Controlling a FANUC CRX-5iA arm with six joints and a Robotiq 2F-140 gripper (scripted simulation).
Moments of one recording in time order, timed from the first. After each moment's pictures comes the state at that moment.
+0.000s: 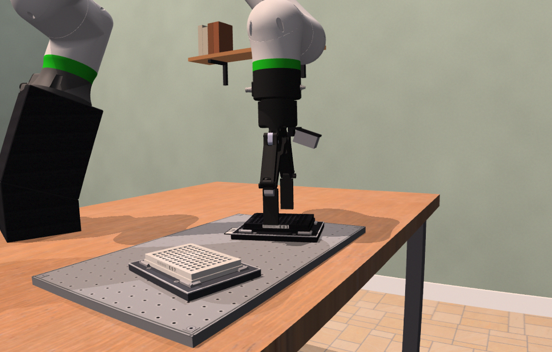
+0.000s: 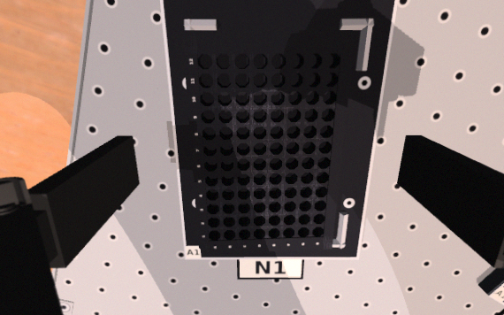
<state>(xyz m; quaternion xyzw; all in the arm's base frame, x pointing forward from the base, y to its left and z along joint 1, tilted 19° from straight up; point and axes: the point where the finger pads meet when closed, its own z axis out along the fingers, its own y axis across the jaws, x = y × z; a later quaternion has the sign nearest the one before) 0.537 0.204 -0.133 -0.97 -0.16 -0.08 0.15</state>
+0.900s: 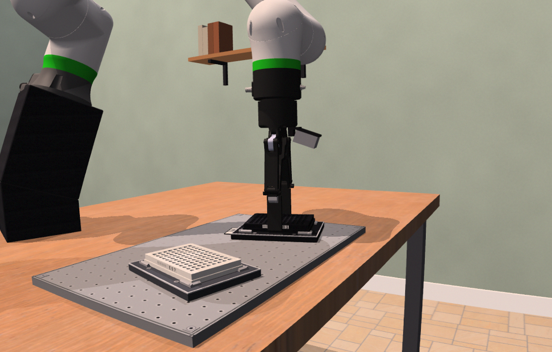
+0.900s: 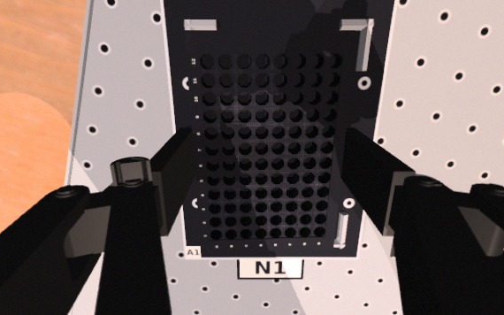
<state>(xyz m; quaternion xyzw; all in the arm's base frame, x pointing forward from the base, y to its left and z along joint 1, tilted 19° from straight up) 0.537 0.204 -0.133 -0.97 -0.16 -0.08 0.15</state>
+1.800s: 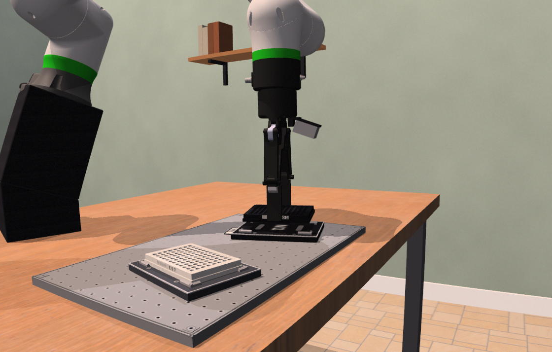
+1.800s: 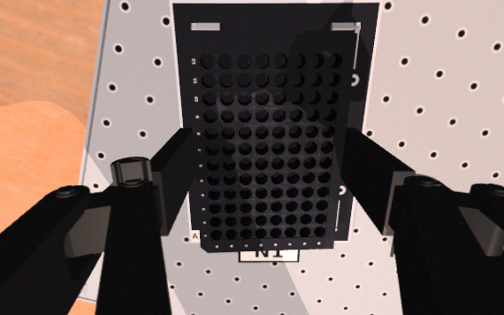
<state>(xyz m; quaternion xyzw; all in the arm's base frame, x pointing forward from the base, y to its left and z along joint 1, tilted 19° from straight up) 0.535 0.198 -0.116 -0.97 -0.16 -0.08 0.15</state>
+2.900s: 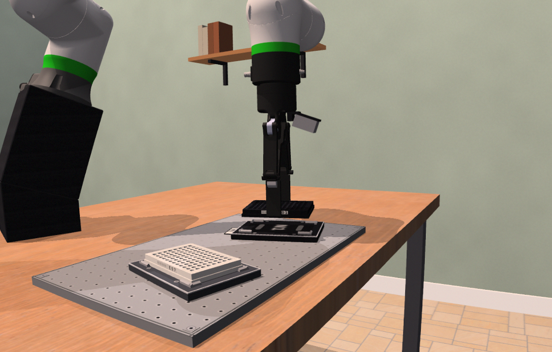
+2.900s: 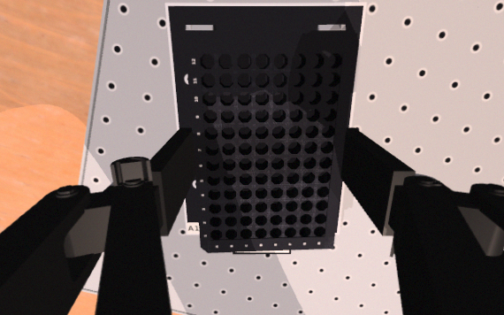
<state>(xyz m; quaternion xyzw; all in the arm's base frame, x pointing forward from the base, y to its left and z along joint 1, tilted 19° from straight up) 0.536 0.190 -0.107 -0.97 -0.16 -0.08 0.15</state>
